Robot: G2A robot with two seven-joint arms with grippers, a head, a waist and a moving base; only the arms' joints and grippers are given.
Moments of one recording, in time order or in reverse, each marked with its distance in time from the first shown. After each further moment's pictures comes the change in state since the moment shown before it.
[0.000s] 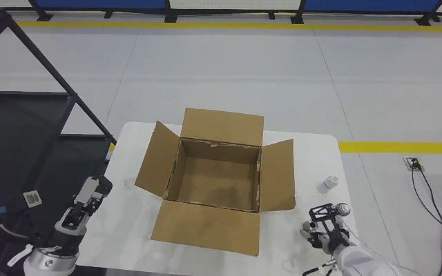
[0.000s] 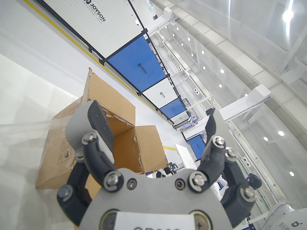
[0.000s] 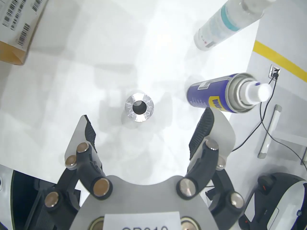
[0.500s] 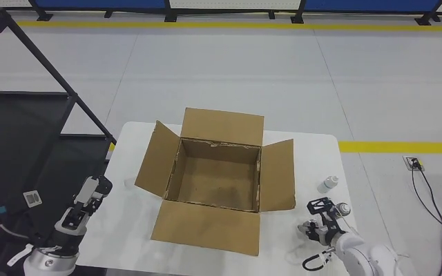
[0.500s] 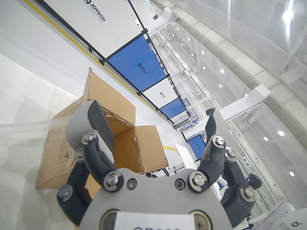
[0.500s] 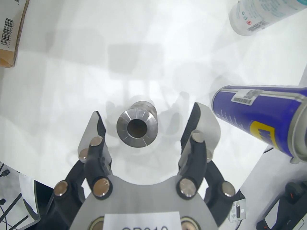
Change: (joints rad) left arm 0.000 0.000 0.000 0.000 0.000 0.000 0.000; right arm 0.147 0.006 0.005 0.217 0.158 -0.105 0.035
